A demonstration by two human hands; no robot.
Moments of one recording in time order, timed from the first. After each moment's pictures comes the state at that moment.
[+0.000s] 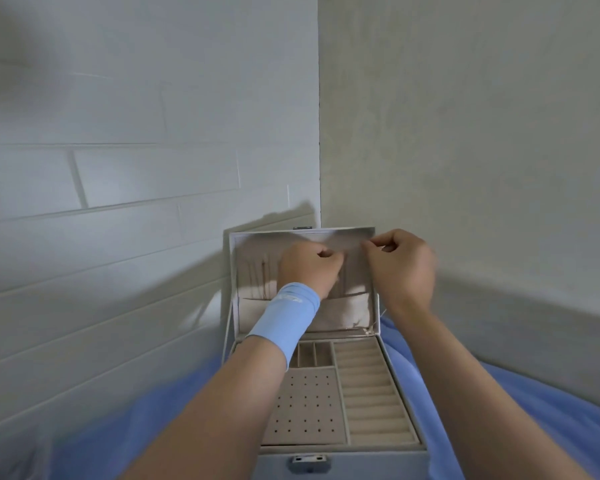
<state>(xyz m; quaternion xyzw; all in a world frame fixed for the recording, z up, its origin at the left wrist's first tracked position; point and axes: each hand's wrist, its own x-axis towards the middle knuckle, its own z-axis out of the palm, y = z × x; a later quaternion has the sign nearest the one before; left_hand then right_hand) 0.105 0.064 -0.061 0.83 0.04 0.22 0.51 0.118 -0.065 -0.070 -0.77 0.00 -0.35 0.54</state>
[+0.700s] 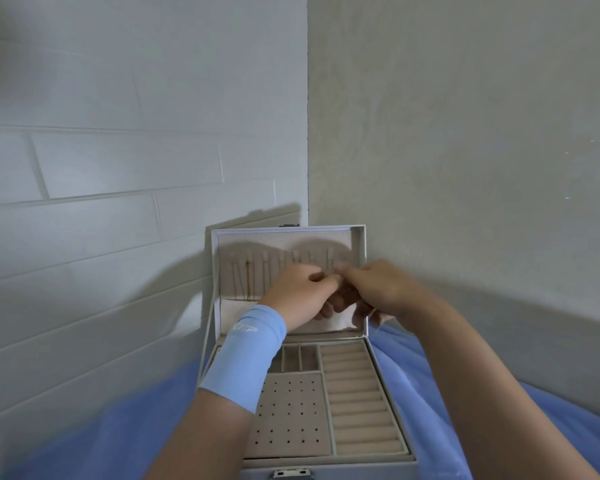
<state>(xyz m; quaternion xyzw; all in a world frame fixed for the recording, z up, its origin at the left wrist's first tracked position) 0.082 0.070 -0.073 0.84 -0.07 0.07 0.53 0.096 -0.079 -0.055 -0.86 -0.09 0.06 0.49</state>
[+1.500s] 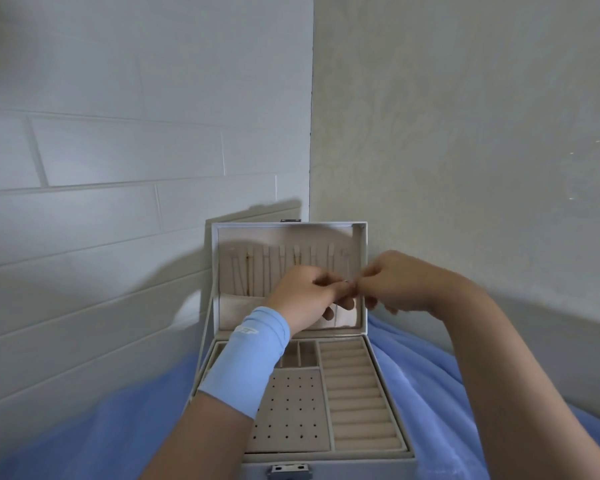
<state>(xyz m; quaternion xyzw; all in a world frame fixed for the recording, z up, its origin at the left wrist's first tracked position) 0.067 0.065 -0.073 0.85 -0.08 0.05 0.52 0.090 -0.098 -0.035 -0.94 -0.15 0.04 0.29</state>
